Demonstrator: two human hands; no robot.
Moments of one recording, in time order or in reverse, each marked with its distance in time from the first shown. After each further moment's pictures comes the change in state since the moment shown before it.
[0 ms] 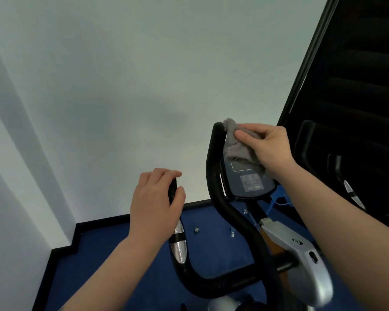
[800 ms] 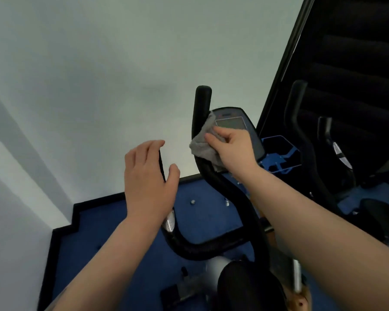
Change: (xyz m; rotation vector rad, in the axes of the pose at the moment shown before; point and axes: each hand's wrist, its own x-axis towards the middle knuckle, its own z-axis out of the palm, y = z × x) left_hand -0.013 0.006 0.018 0.016 0.050 -0.008; right_hand -0.056 0.044 0.041 0.059 -0.030 0.142
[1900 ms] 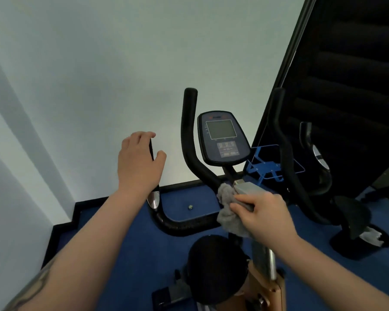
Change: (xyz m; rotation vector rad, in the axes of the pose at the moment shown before) left_hand 0.002 0.017 -0.006 0.075 -0.084 -0.120; right_hand -0.150 0.011 -0.101 -0.793 -0.115 -0.034
